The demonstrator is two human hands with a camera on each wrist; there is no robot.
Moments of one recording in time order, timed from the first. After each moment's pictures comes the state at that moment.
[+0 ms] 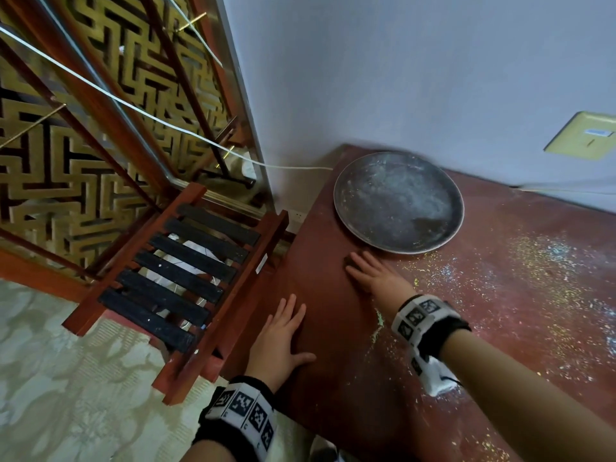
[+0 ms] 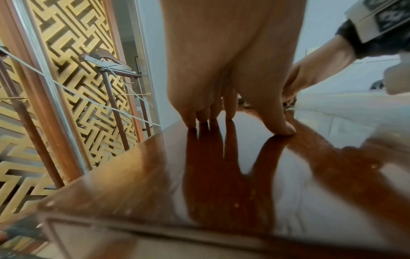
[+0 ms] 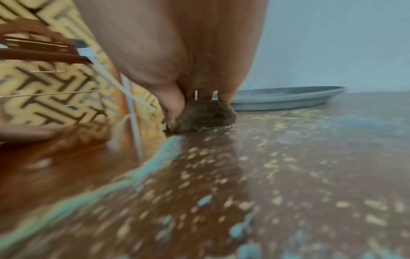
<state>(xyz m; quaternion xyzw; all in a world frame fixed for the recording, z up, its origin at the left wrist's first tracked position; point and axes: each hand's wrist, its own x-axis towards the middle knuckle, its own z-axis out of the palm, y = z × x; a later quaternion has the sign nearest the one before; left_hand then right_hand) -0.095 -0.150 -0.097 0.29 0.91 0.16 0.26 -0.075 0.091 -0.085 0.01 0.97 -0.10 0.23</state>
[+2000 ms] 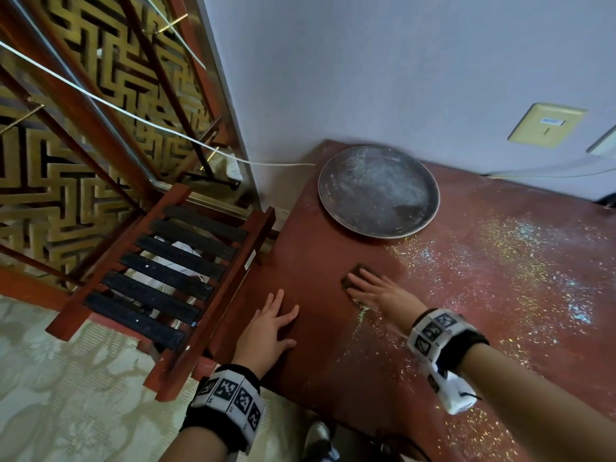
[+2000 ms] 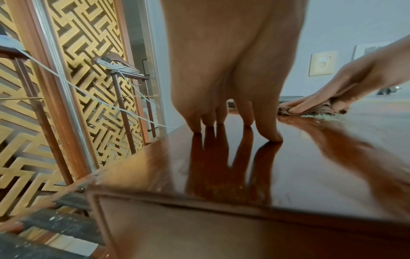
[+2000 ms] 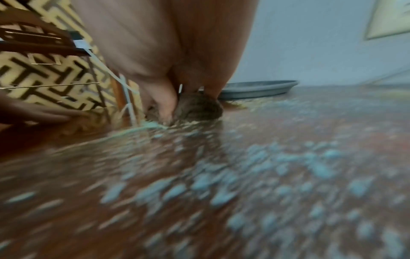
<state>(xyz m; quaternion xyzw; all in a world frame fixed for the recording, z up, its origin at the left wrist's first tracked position) -0.089 -0.162 -0.094 0.29 0.89 0.18 0.29 -0.010 0.094 -0.092 -0.03 0.97 -0.10 0.22</state>
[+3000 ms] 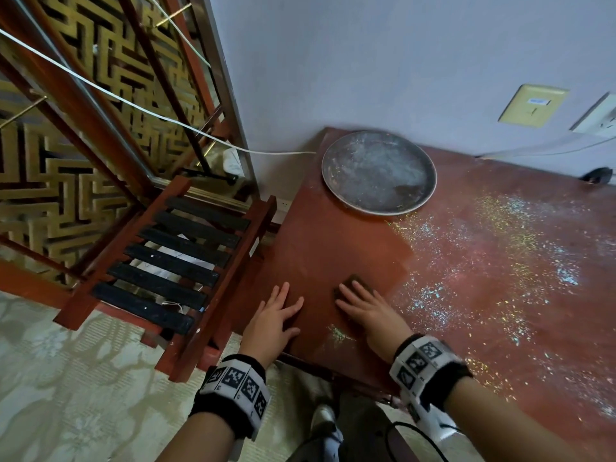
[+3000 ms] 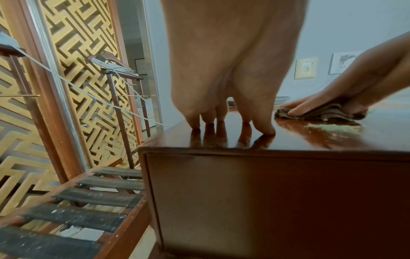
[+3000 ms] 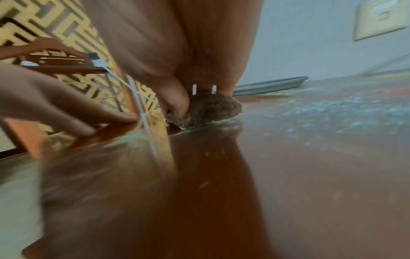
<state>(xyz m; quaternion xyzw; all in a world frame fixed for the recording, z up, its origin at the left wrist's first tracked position) -0.067 -0.196 -0.102 0.32 0.89 0.17 0.28 0.042 0.001 -0.091 0.04 0.97 -0.18 0.17</state>
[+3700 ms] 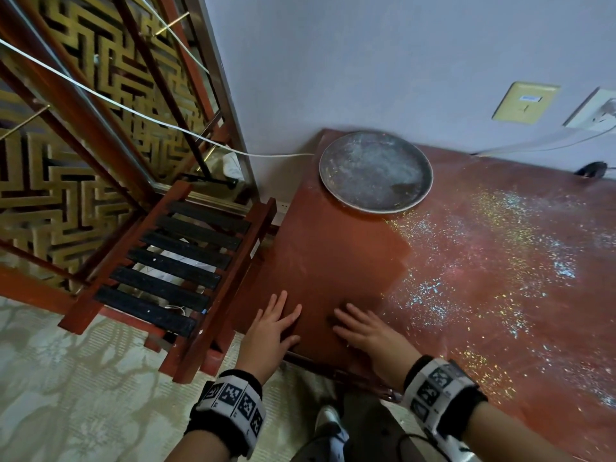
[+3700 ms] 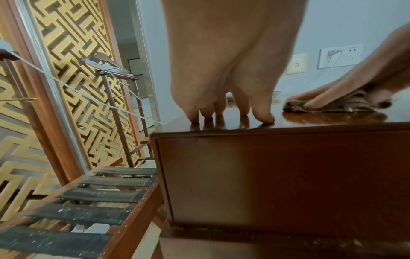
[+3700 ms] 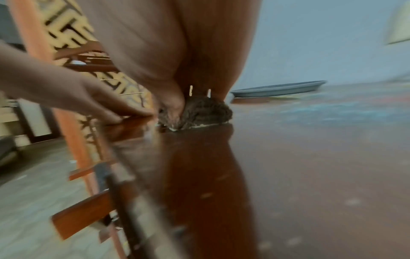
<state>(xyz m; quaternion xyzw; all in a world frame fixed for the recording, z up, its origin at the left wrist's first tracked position) -0.050 -0.212 -0.108 0.34 0.89 0.17 0.24 0.078 -0.012 -0.103 -0.08 0.98 -0.14 0.13</state>
